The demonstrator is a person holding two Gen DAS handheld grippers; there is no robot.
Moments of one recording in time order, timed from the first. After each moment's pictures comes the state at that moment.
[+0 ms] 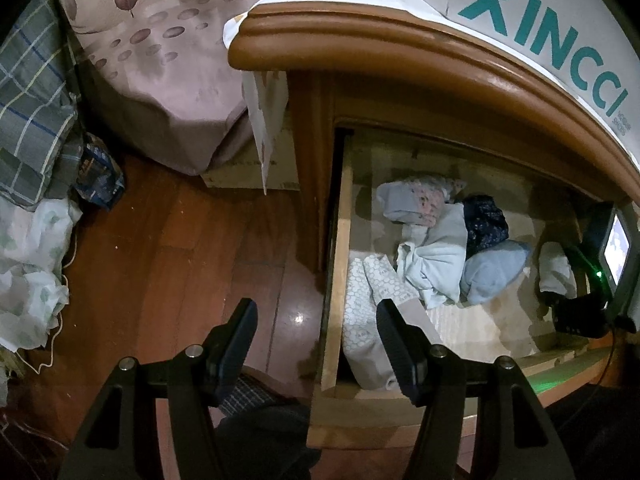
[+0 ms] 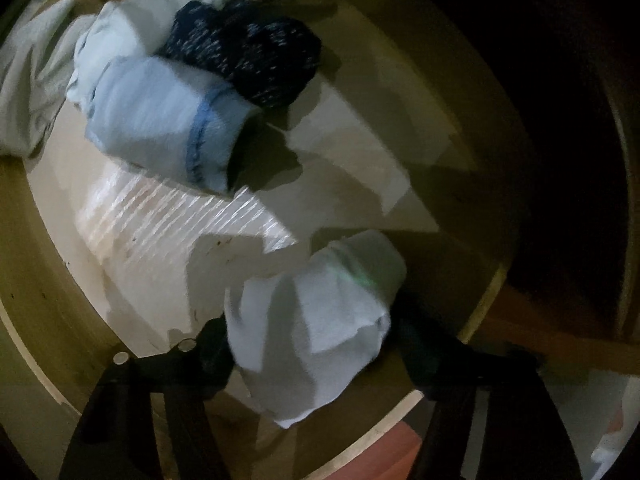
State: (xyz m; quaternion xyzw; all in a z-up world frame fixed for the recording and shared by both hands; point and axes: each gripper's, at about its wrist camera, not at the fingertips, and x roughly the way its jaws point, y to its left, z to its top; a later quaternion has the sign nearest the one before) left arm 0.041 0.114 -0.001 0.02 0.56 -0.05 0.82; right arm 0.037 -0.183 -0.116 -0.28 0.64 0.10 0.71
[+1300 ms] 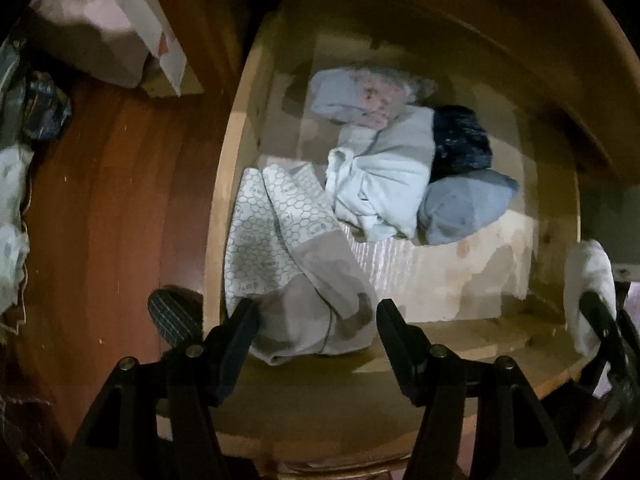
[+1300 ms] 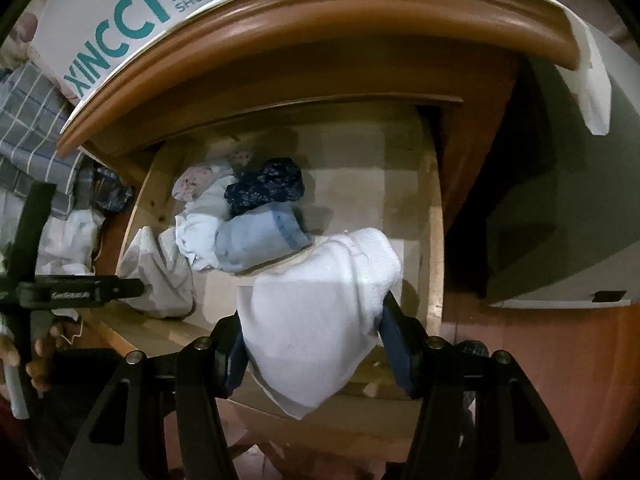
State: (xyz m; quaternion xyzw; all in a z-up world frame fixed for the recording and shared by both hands) left arm 0.057 0.060 -0.065 -0.02 0.71 -0.07 0.70; right arm -0.038 -0.220 -0.027 0.13 0.55 0.04 0.82
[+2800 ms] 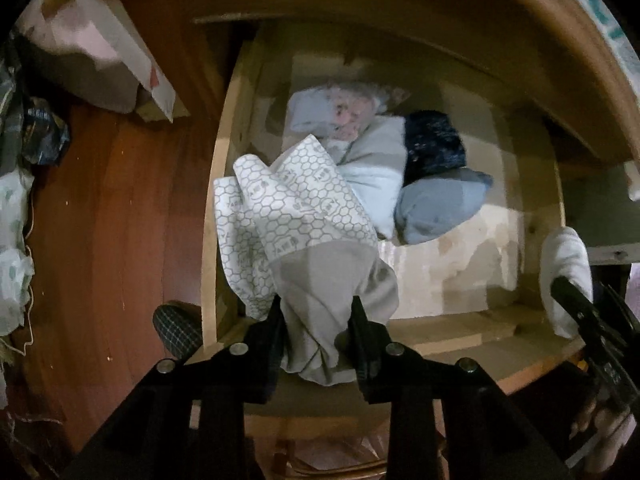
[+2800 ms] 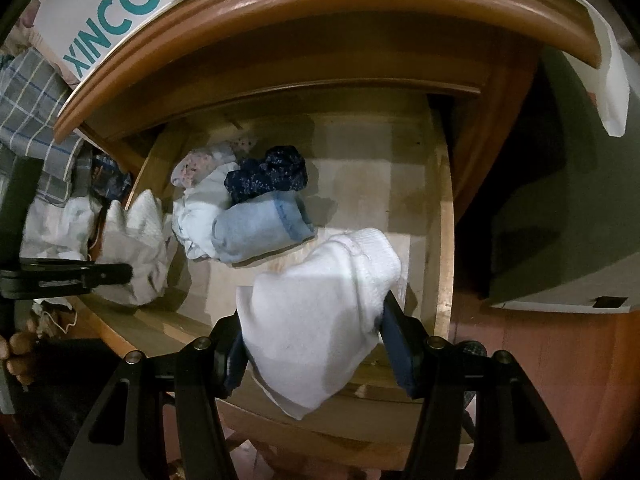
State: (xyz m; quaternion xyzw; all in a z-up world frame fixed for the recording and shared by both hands) left arm 0.050 0.049 -0.035 0.02 0.68 -0.10 0.73; right arm -0.038 -0.212 -0.038 0.11 0.56 0.04 0.82
